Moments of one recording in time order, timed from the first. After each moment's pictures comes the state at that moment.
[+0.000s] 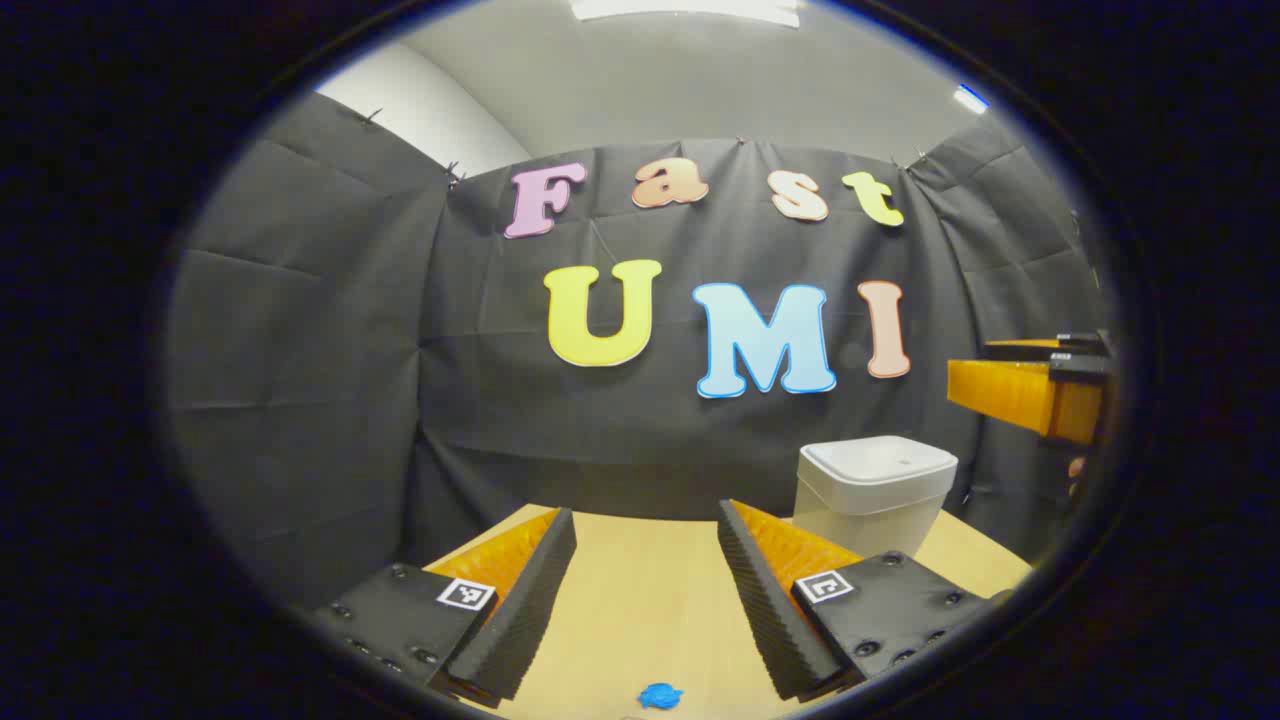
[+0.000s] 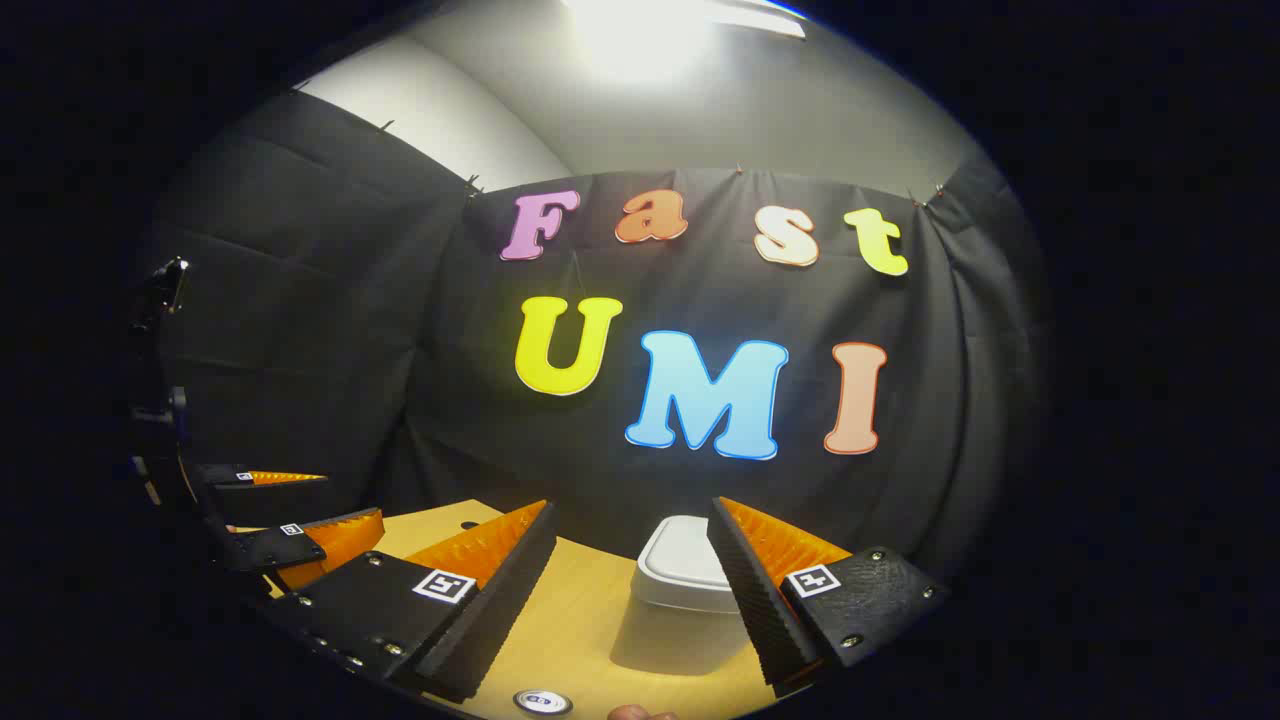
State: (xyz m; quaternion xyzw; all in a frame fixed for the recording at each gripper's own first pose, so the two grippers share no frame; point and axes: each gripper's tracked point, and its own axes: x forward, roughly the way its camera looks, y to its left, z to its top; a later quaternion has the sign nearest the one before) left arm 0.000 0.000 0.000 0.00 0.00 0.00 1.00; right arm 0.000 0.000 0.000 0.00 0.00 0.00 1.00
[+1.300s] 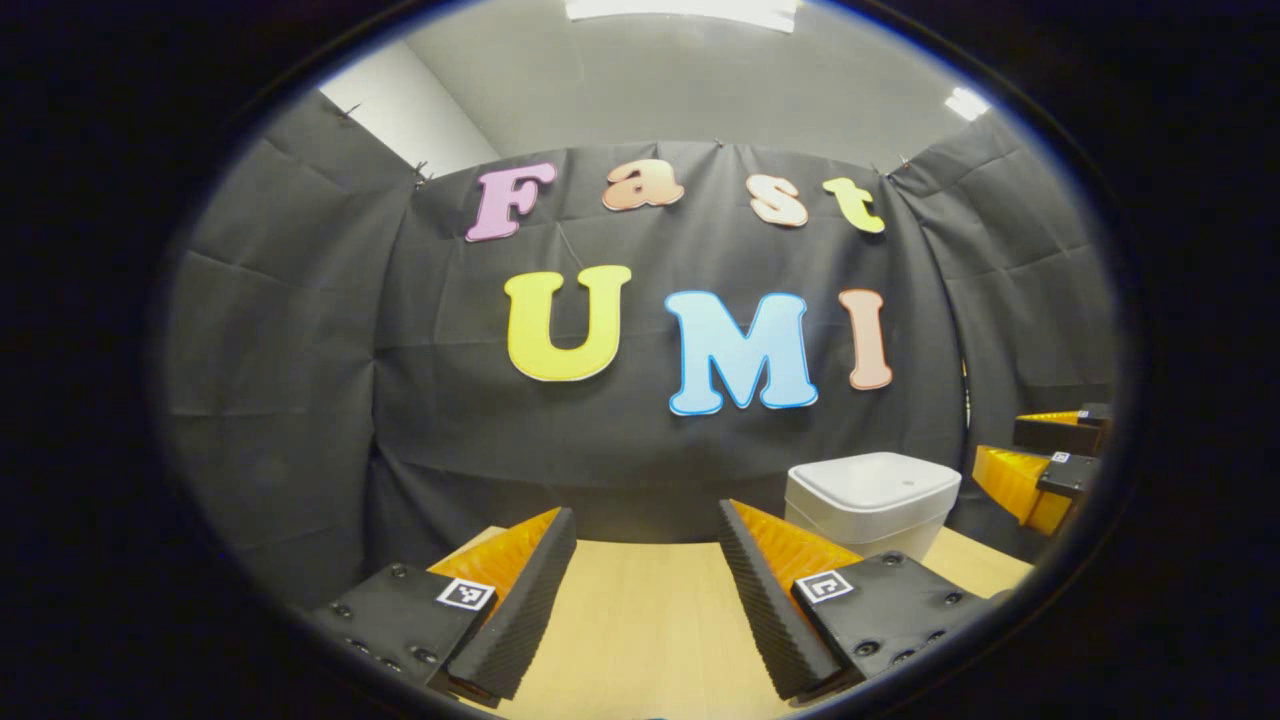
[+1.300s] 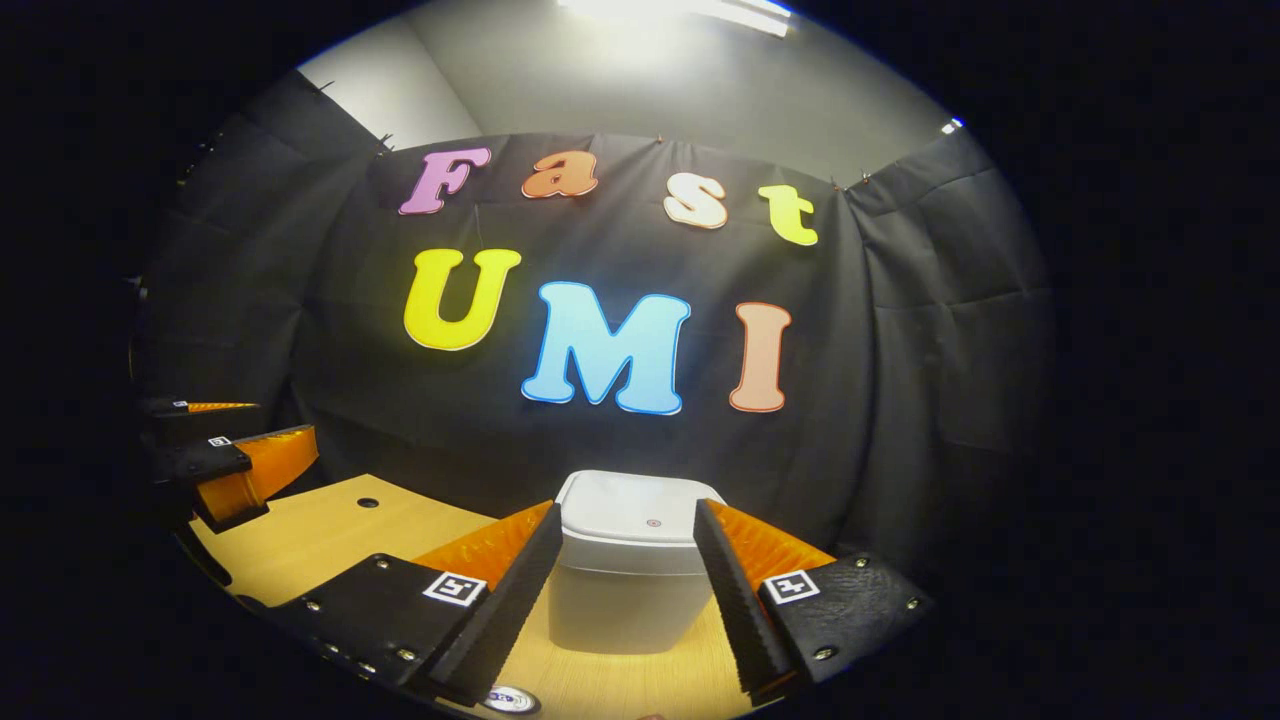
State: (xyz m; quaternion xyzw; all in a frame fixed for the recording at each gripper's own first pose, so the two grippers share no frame) left arm 0.073 -0.014 0.014 0.01 -0.02 -0.05 1.00; right arm 0.016 -0.035 -0.052 -0.01 0.03 -0.15 0.99
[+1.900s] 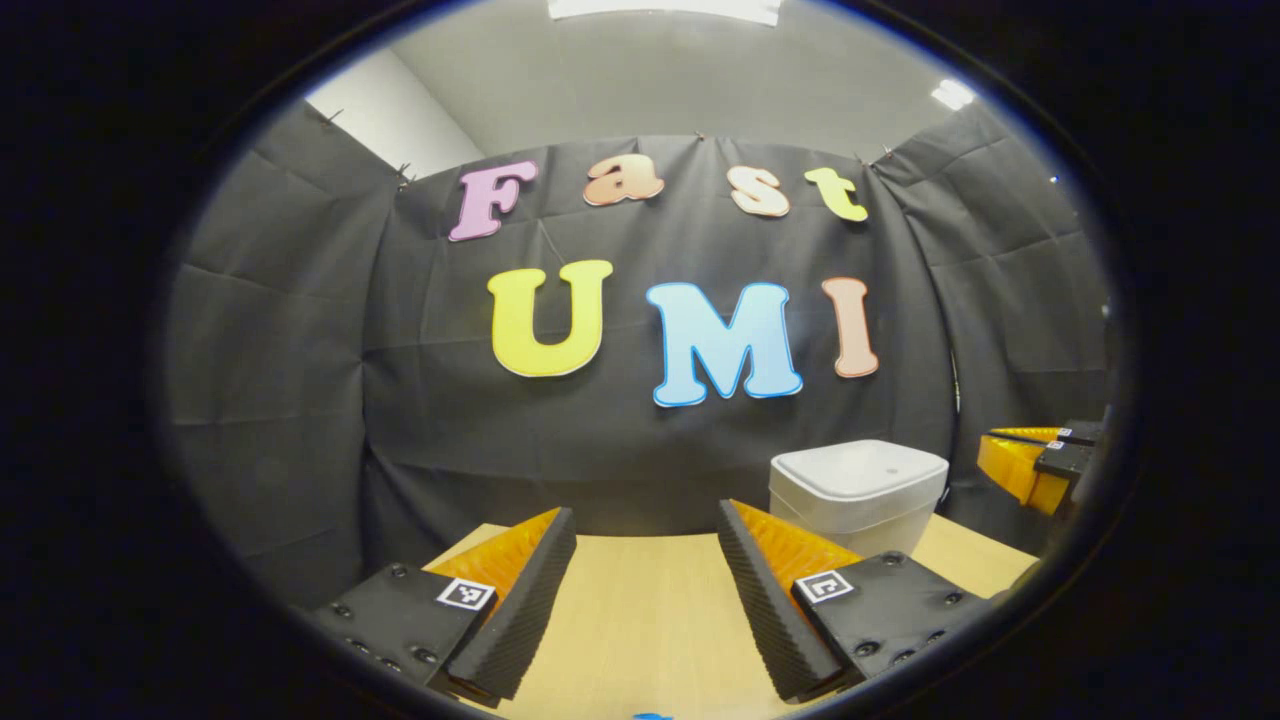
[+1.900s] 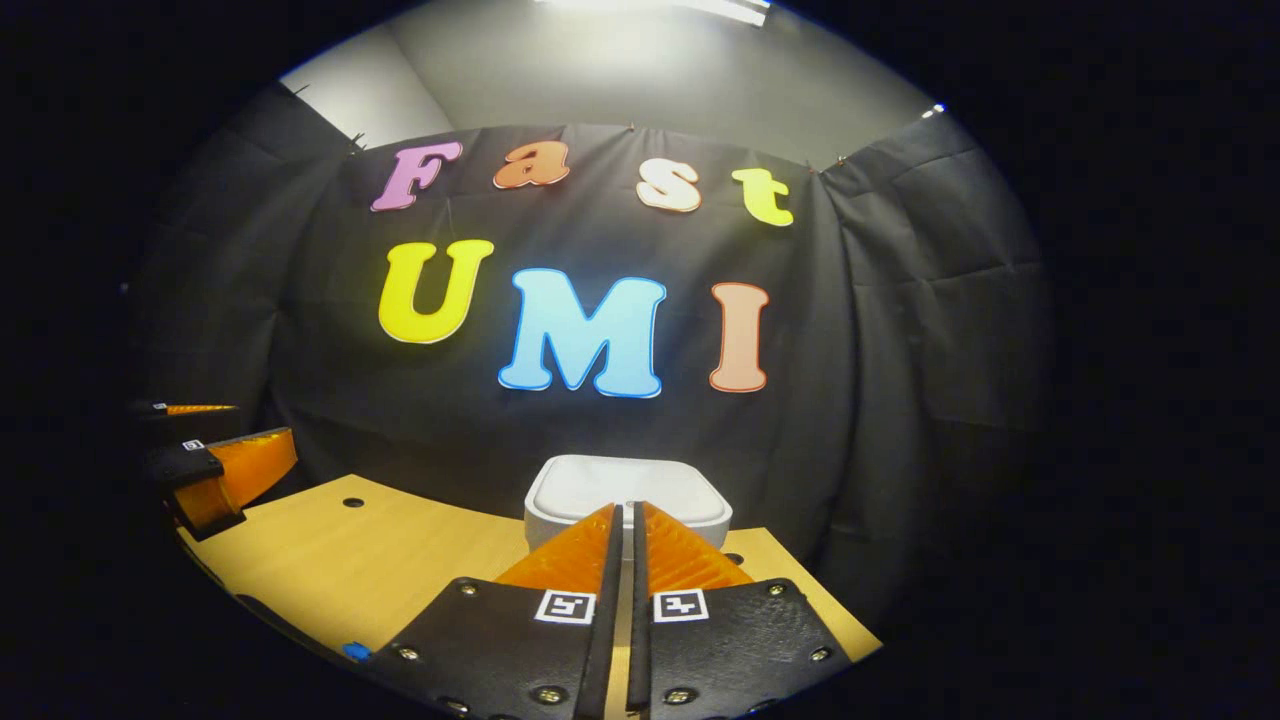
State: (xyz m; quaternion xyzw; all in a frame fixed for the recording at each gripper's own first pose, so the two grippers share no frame) left arm 0.065 -0.038 0.007 0.02 -0.01 -0.06 1.00; right arm 0.012 -0.052 -0.069 0.03 0.04 -0.18 0.98
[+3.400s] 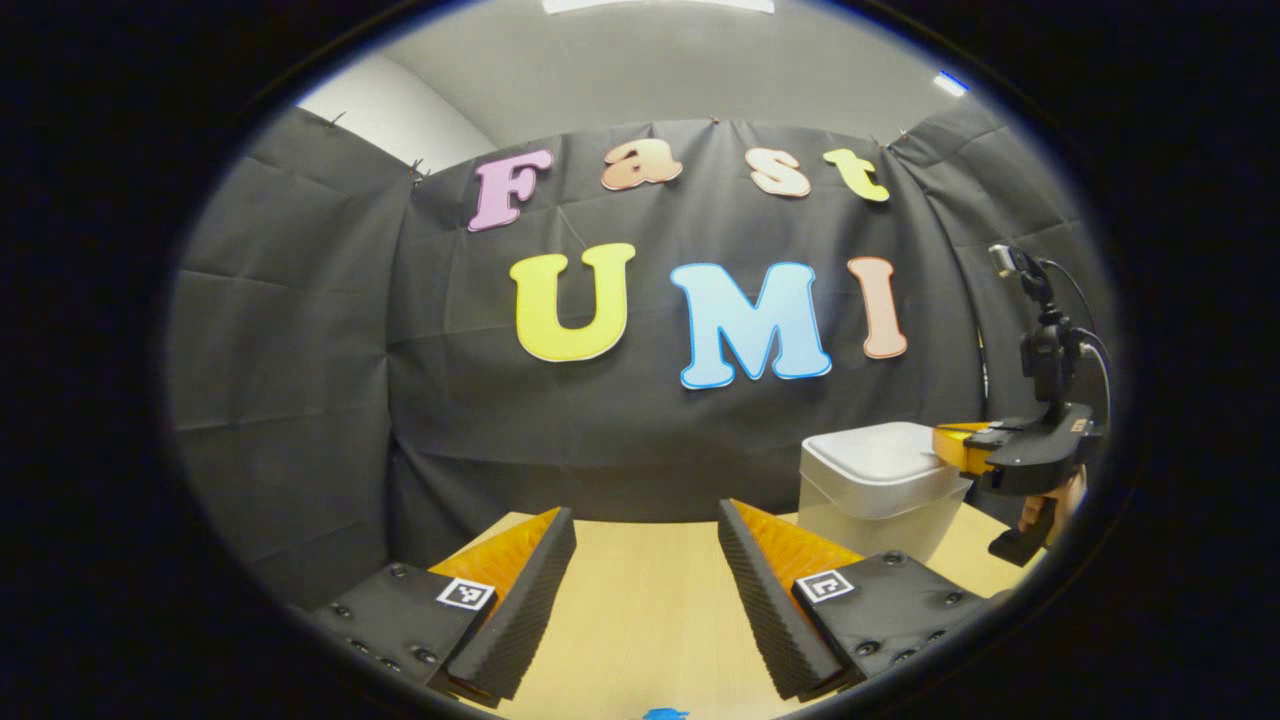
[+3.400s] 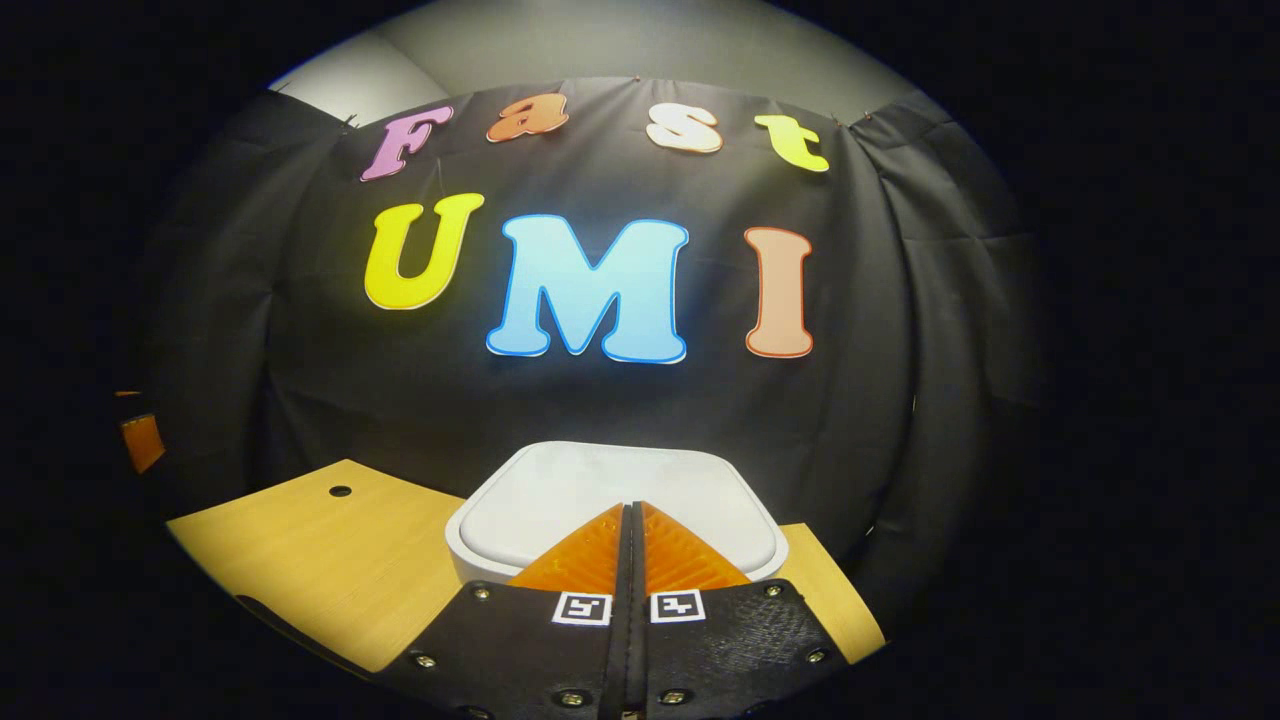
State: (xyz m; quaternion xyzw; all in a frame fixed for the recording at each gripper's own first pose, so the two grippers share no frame) left arm 0.080 -0.022 -0.008 0.03 0.02 -0.01 1.00; right arm 0.132 -0.107 -0.128 0.03 0.09 -0.12 0.99
